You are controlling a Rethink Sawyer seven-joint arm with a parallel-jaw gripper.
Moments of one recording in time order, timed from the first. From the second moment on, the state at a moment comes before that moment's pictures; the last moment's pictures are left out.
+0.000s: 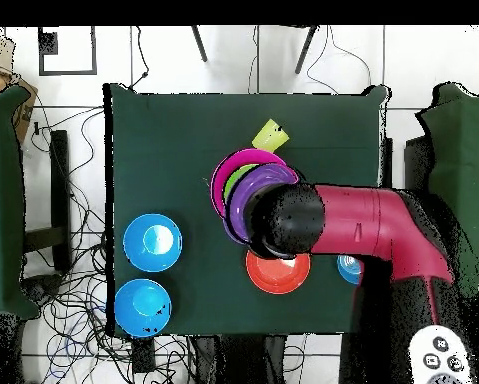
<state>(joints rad) -0.52 -1.03 0.26 1.69 -0.38 1.02 2.21</state>
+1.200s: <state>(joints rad) -0.45 -1.03 0.26 1.66 -0.66 1.16 2.16</state>
